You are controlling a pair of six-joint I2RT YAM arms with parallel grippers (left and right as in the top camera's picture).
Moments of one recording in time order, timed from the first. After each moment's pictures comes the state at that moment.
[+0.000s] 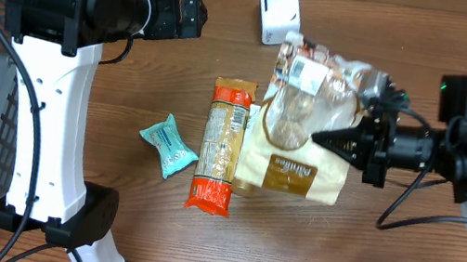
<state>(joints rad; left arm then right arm) -0.15 1.88 2.59 -1.67 0.11 -0.34 0.12 1.30 1.44 -1.11 -1.15 -0.59</state>
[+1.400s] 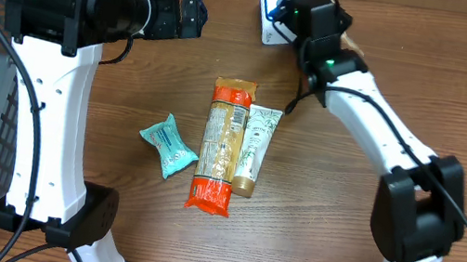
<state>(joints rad) -0.15 1.88 2.59 -1.67 0.11 -0.34 0.46 2.09 1.70 -0.14 0.56 -0.96</state>
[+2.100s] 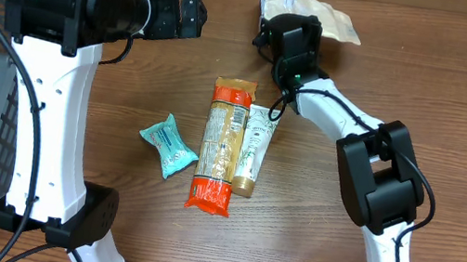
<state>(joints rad) -0.15 1.88 2.59 -1.67 0.11 -0.34 0.49 2.33 1.70 0.16 0.73 -1.38</state>
